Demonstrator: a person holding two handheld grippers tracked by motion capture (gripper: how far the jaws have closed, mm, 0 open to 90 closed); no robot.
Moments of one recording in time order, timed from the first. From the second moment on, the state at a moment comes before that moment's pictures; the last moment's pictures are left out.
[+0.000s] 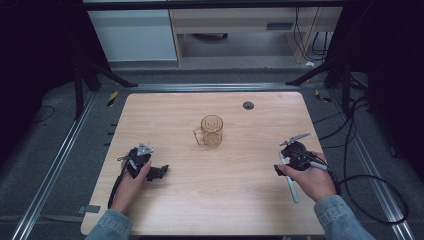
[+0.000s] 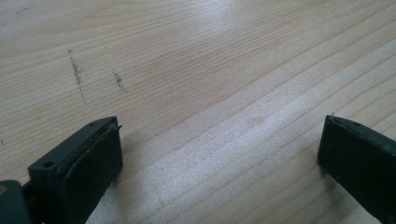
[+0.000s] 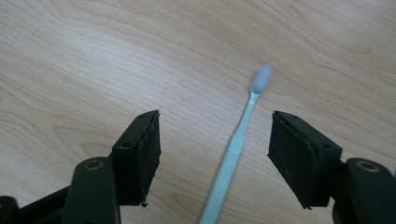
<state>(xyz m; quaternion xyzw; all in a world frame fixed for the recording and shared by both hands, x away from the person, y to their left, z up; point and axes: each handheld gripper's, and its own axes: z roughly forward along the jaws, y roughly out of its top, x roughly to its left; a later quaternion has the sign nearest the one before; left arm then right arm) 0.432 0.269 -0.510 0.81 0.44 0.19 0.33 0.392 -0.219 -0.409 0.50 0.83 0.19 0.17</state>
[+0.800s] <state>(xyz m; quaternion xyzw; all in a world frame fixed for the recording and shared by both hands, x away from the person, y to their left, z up) 0.433 0.270 -0.510 0.81 0.44 0.19 0.33 0.417 -0.229 -0.410 0.53 0.82 0.17 0.11</state>
